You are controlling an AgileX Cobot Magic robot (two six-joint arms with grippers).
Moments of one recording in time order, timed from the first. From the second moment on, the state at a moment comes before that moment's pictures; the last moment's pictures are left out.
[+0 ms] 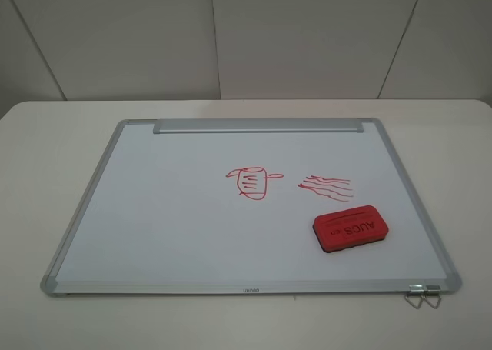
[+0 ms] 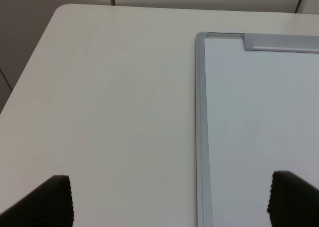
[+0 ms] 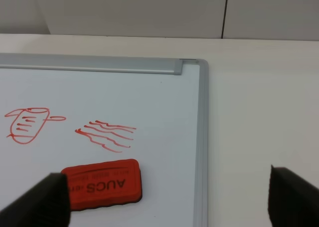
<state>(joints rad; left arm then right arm) 0.04 -0.01 -0.50 0.02 1.07 -0.02 0.09 0.00 -0.52 -0.02 1.05 0.05</state>
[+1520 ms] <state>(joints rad) 0.04 -0.01 -0.50 0.02 1.07 -0.02 0.09 0.00 -0.52 -0.02 1.05 0.05</state>
